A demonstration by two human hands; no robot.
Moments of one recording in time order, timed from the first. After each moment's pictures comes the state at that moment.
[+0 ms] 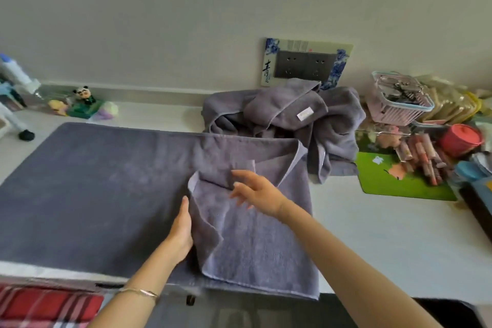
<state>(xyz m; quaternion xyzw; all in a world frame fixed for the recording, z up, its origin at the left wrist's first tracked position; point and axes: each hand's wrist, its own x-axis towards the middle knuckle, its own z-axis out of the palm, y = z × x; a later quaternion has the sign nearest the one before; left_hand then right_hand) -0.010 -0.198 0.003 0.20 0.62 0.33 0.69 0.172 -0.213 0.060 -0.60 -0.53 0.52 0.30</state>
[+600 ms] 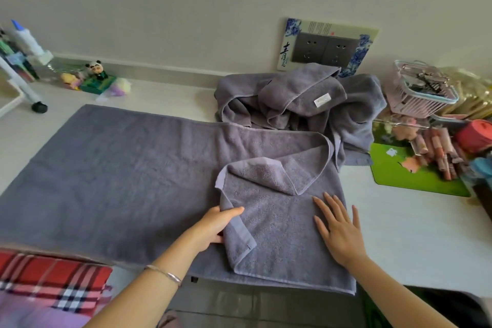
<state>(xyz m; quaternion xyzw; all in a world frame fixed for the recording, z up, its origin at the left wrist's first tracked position) -0.003 -0.227 -0.003 0.36 0.61 0.11 0.70 0.282 -0.330 -0.052 -0.80 -0.60 0.09 0.01</state>
